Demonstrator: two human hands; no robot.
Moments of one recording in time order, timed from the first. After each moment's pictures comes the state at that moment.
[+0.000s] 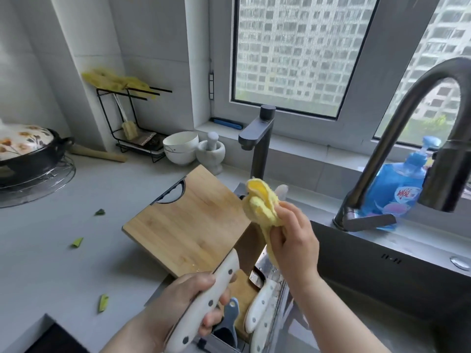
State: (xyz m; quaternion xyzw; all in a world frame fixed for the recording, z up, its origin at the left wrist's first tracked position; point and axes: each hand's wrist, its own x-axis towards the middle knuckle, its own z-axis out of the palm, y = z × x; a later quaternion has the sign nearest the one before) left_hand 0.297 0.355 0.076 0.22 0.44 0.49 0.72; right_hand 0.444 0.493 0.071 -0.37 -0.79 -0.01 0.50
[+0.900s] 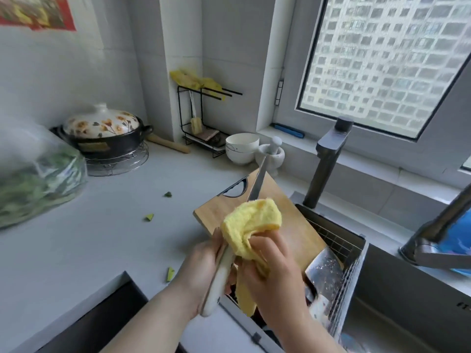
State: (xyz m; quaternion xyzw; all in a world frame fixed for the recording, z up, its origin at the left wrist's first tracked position) left_hand 0.255 0.327 0.094 0.18 0.59 0.62 0.48; right_hand 0.353 0.393 0.069 -0.23 -0.83 0.18 0.48
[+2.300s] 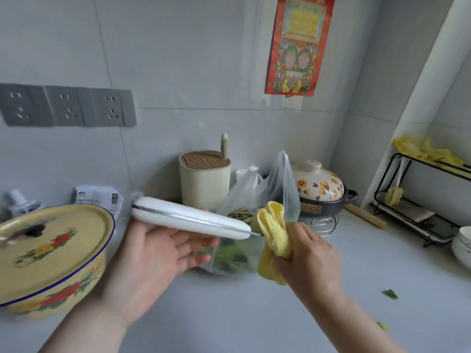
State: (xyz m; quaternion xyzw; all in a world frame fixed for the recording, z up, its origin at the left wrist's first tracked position) left_hand -0.125 0.000 0.171 0.16 0.41 0.86 0.27; right_hand -0.062 0.210 0.141 -0.08 -0.89 0.03 0.44
